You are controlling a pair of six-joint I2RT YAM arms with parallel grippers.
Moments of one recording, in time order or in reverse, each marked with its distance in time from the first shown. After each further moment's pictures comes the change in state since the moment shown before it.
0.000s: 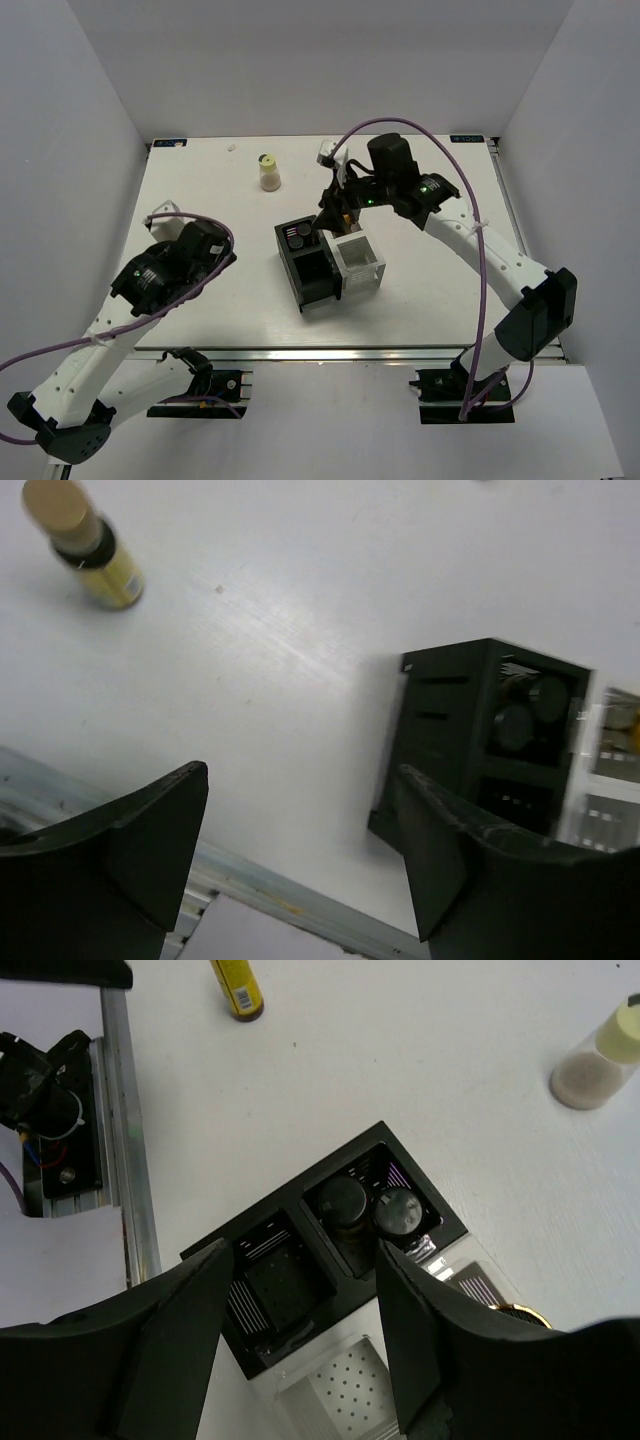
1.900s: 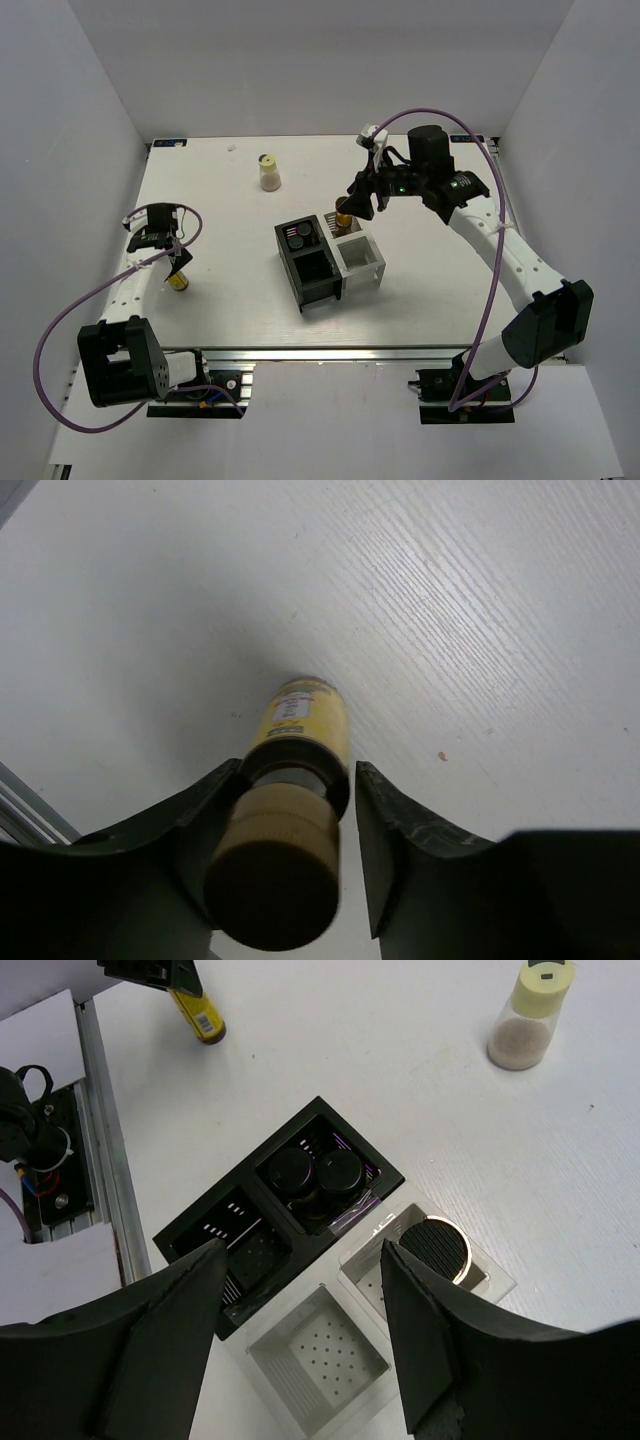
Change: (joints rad) left arm 0.782 0.346 -0.364 0.543 0.217 0.485; right arm -0.209 -0.063 -0.077 0.038 -0.106 0.075
